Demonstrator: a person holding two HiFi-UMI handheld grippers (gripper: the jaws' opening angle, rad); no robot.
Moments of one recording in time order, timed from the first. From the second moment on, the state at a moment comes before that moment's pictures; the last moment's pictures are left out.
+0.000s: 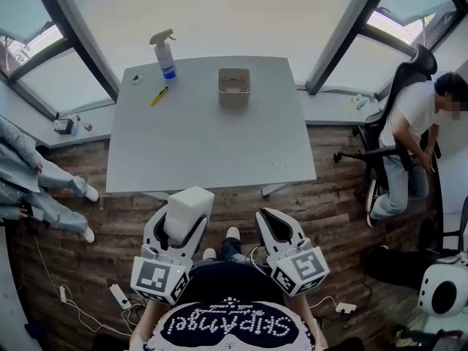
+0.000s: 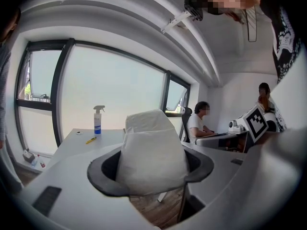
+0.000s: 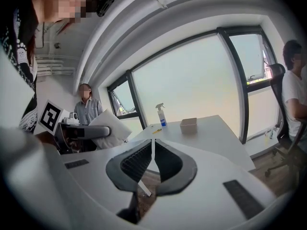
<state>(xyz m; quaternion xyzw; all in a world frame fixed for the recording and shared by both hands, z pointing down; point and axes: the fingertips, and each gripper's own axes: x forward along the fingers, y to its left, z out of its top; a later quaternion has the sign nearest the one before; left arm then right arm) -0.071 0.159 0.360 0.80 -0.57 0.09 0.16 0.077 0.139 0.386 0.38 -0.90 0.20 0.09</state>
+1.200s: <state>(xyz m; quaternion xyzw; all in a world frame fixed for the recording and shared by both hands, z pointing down) -0.089 0.091 0.354 0.81 -0.57 0.08 0.14 0.062 0.080 0.387 0.39 -0.89 0.21 0.09</state>
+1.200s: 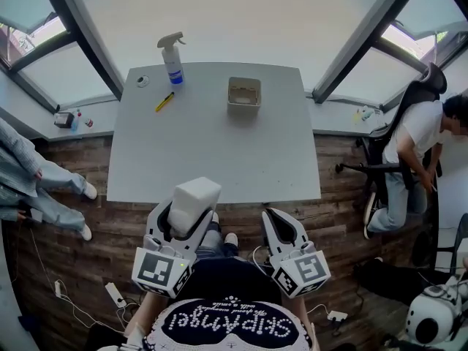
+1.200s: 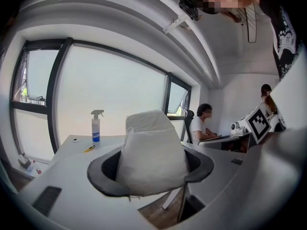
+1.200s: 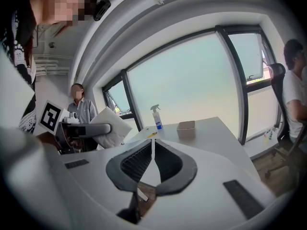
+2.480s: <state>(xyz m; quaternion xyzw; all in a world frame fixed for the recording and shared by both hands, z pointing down) -0.133 0.019 0.365 0.83 -0.52 0.10 0.15 0.025 0.019 0.393 0.44 -0.87 0.22 0.09</state>
